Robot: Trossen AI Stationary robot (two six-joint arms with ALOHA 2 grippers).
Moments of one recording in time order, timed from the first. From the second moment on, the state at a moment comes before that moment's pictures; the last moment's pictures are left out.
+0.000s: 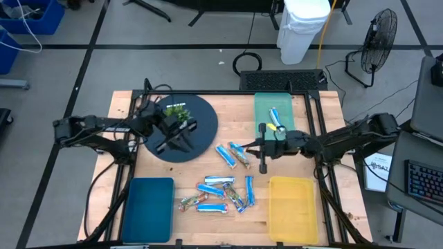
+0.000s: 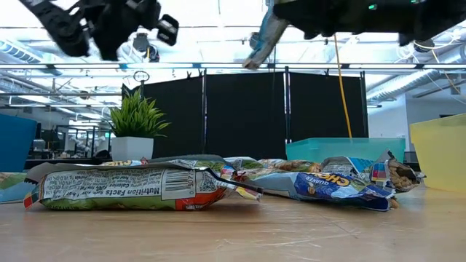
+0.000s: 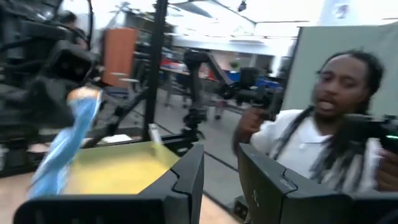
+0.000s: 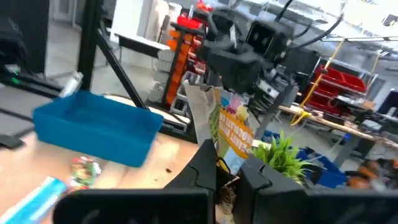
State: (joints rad) left arm 0.37 1.22 0.48 1.05 1.14 -0.42; right arm 0.11 1.22 0.49 0.79 0.08 -0.30
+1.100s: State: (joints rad) left arm 0.29 0.52 0.05 0.40 0.26 -0.18; right arm 0.12 0.77 0.36 0.45 0.43 -0.12
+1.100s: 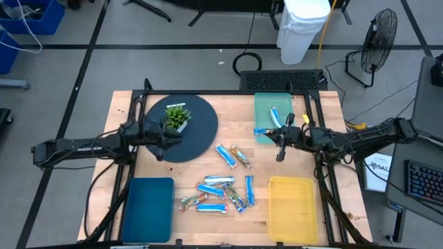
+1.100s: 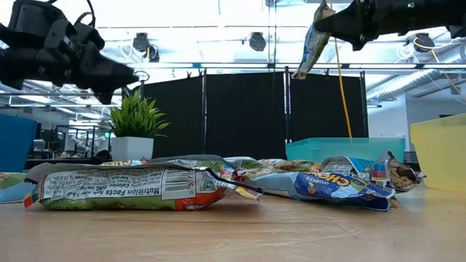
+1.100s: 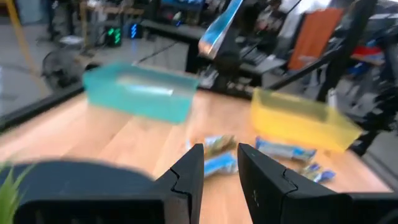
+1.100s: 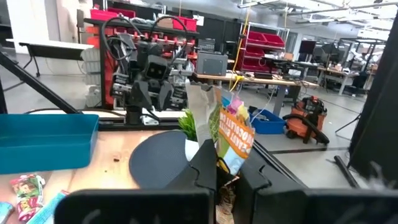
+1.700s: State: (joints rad) left arm -0.09 0.31 0.23 -0.17 -0.25 -0.21; right arm -0.04 0.75 0.45 0.16 0.87 -0.05
